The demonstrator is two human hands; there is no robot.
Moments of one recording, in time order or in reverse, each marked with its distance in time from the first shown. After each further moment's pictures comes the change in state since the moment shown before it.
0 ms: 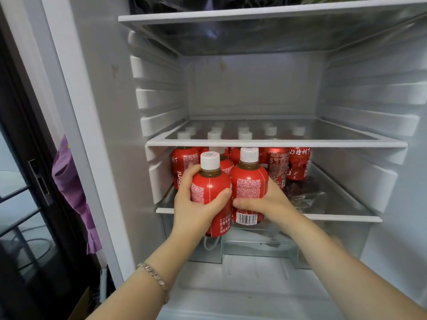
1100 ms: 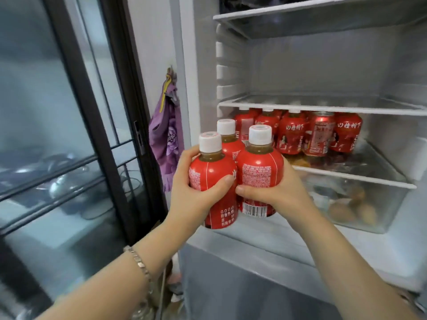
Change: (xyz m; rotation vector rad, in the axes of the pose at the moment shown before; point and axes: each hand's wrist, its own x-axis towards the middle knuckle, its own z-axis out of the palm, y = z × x) left_hand -0.140 0.115 -0.059 0.094 0.162 0.021; right_hand -0.133 -0.062 0.074 0.031 -0.091 -0.046
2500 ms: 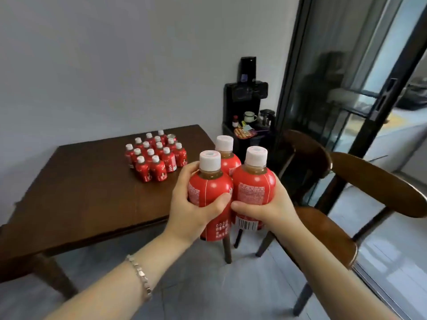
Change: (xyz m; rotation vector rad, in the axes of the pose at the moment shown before) left_hand -0.975 0.648 -0.013 1.336 2.007 -0.030; right_hand -1.015 -0.333 0.300 0.656 -2.303 -0.261
